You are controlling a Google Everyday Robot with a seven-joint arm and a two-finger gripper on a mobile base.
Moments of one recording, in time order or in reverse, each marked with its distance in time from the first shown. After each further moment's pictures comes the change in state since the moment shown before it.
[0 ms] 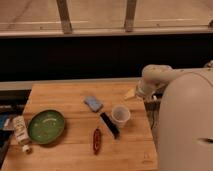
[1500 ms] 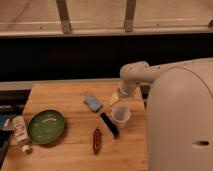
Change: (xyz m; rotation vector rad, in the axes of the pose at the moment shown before) arm 0.018 0.108 0.006 0.004 0.070 -0.415
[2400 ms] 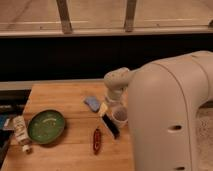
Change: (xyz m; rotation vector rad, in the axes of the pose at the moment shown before) arm 0.016 0.057 0.050 -0.015 0.152 -0.145
